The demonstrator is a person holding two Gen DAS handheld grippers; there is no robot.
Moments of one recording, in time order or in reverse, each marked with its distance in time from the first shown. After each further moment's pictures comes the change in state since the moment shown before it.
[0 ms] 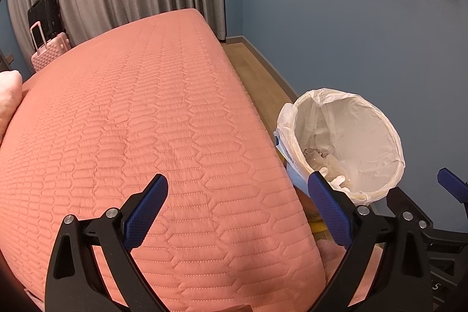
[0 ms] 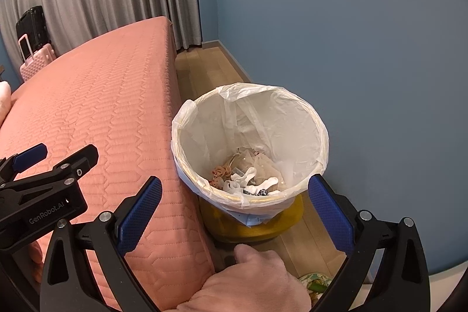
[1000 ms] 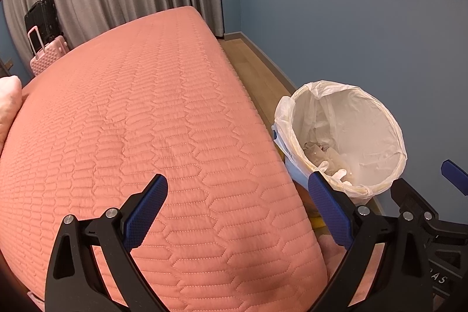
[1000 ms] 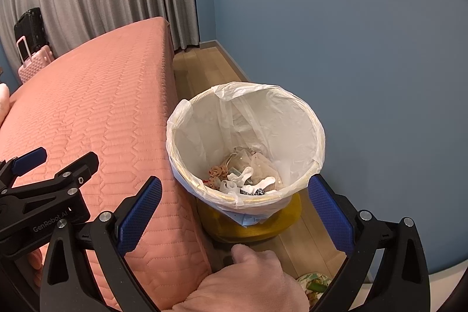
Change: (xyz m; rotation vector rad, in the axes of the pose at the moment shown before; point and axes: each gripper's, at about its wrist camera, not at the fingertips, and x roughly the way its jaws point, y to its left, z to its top) left arm 0.003 -0.009 -0.003 0.020 0.017 0.018; right arm 0.001 -0.004 -0.001 0.006 0.001 -0.007
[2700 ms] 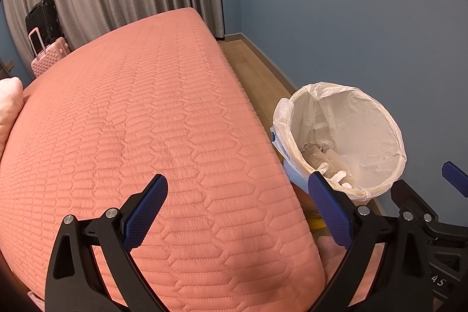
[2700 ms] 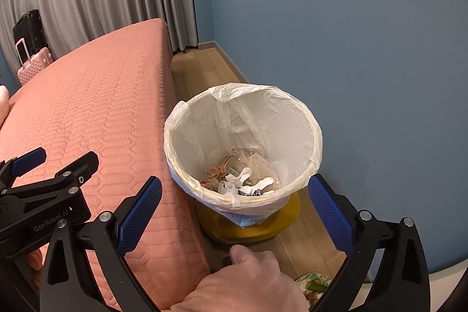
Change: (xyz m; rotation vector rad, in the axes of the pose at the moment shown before) left arm -0.001 -0.004 0.002 -0.001 -0.010 0.005; right arm -0.002 -0.001 -0.002 0.008 -0.002 -0.005
